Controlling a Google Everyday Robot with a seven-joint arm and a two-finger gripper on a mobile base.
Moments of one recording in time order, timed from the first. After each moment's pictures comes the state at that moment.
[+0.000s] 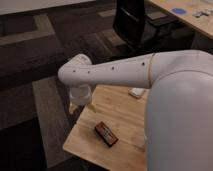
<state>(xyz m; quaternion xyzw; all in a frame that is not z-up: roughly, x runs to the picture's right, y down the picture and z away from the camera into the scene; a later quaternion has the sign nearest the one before) -0.106 0.099 0.704 -0.26 0.23 0.64 0.68</state>
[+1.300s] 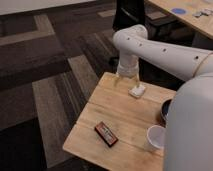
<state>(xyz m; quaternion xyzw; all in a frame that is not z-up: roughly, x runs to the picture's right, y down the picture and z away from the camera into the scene) 0.109 -0.026 0.725 -0.21 0.26 0.69 0.65</state>
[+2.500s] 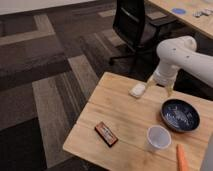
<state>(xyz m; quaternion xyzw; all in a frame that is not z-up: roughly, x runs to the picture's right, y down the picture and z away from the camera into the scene) 0.304 0.028 0.729 -0.14 0.26 0.83 0.47</state>
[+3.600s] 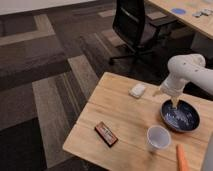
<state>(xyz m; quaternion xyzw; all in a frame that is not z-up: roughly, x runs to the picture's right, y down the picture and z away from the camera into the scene) 0.321 0.067 0.772 -0.14 0.27 0.84 0.44</state>
